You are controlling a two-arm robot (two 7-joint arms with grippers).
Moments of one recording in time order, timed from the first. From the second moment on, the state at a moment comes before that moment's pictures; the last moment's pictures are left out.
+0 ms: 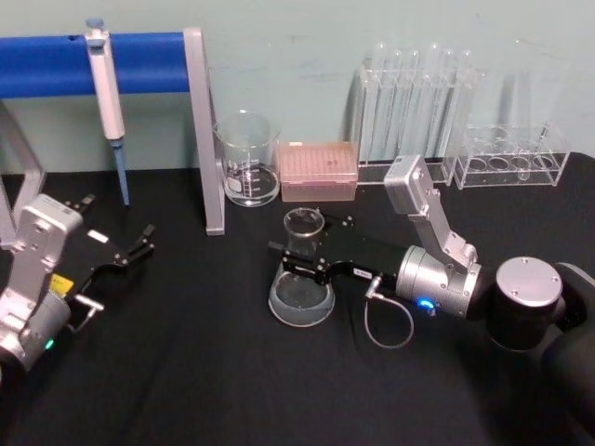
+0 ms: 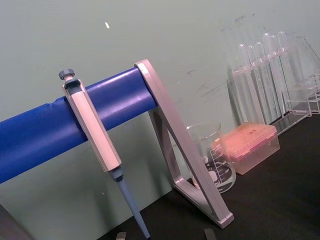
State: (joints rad) left arm -0.20 0.60 0.45 -1.41 -0.25 -0.12 0.03; right arm 0.52 0.30 -0.57 -1.07 0.37 -0.15 0.70
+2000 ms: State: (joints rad) left arm -0.20 0.60 0.45 -1.41 -0.25 -0.12 0.03; right arm 0.28 0.47 -0.40 -1.56 0.45 0.04 0.46
